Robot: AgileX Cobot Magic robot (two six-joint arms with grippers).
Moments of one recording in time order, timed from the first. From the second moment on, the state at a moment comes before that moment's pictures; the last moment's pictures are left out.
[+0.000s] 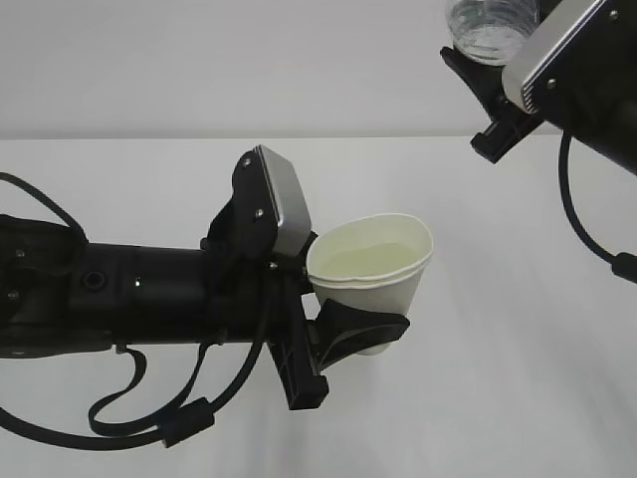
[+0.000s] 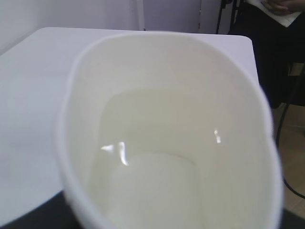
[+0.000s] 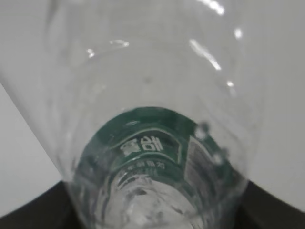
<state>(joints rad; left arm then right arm) -0.71 1.76 -0.75 0.89 -0.78 -0.47 0.18 1.58 -0.75 -0.45 -0.93 -0.47</state>
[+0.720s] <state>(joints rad) -0.71 1.76 -0.75 0.89 -0.78 -0.47 0.18 1.58 -0.75 -0.32 -0.89 -0.41</state>
